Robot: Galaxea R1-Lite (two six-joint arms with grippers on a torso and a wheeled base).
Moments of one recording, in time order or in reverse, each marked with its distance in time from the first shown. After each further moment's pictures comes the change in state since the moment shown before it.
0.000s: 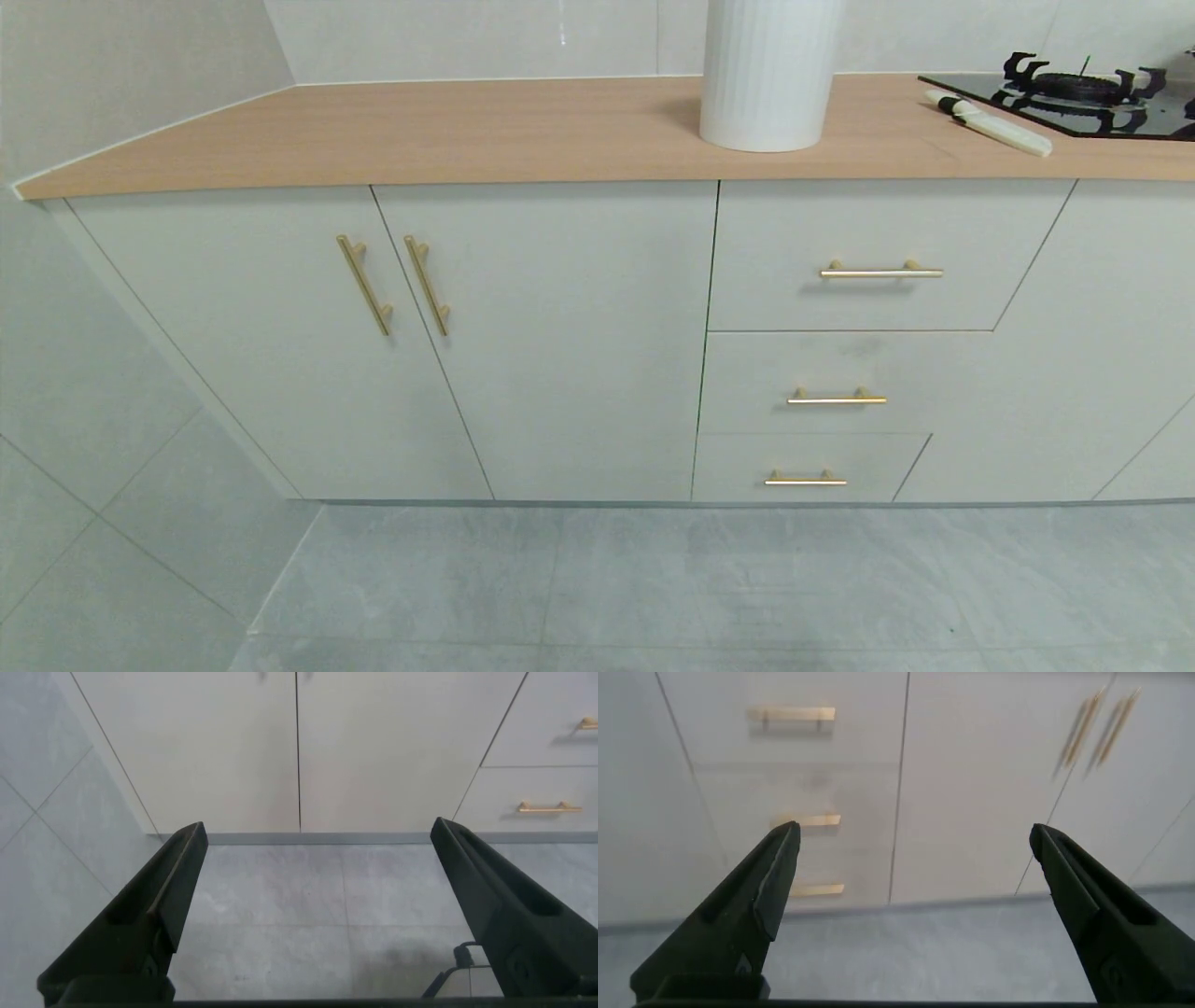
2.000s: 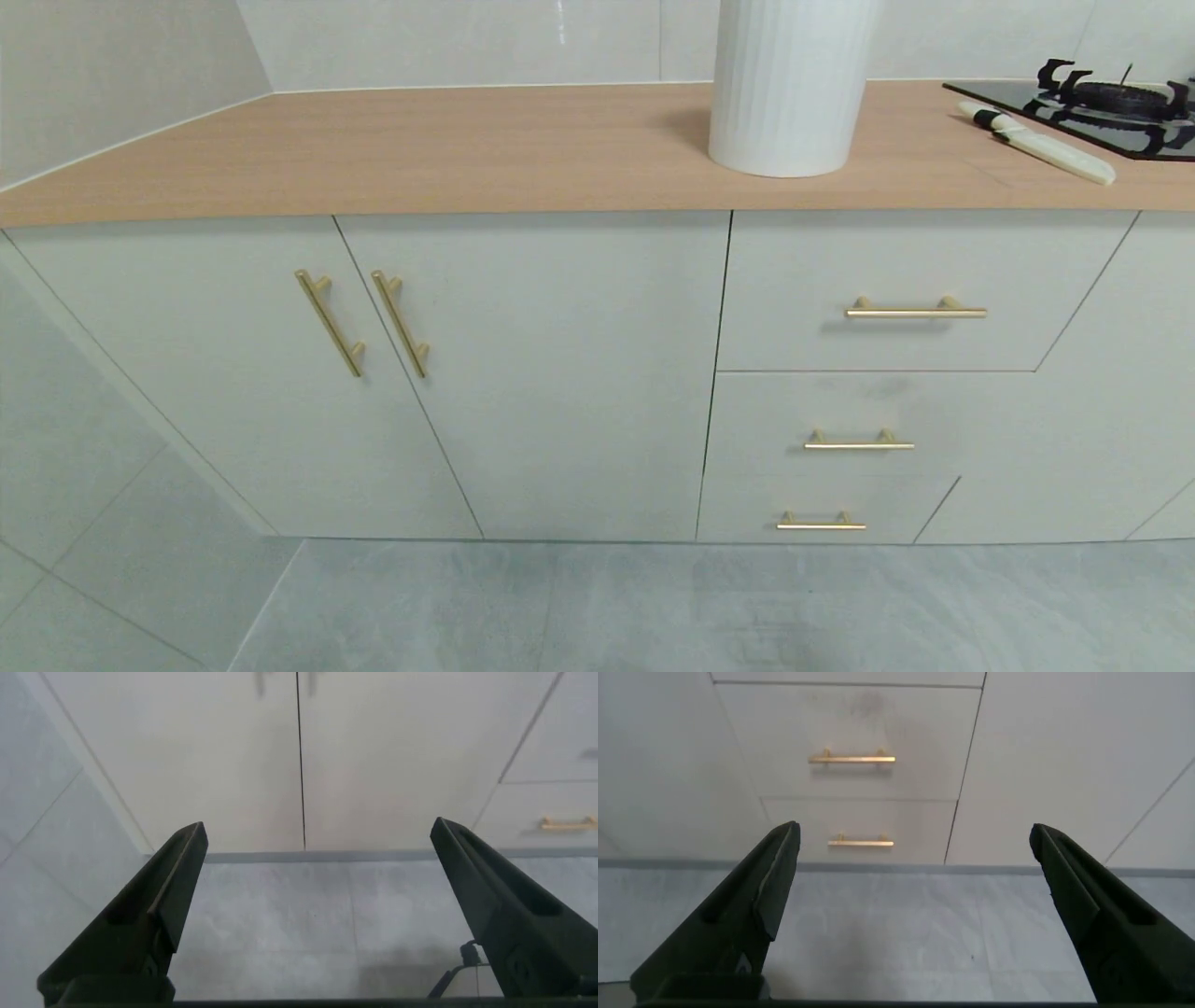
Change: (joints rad) left arm 0.000 0.000 0.002 0.000 -0.001 0.021; right arm 0.000 -0.008 0.287 -0.119 0.140 0.044
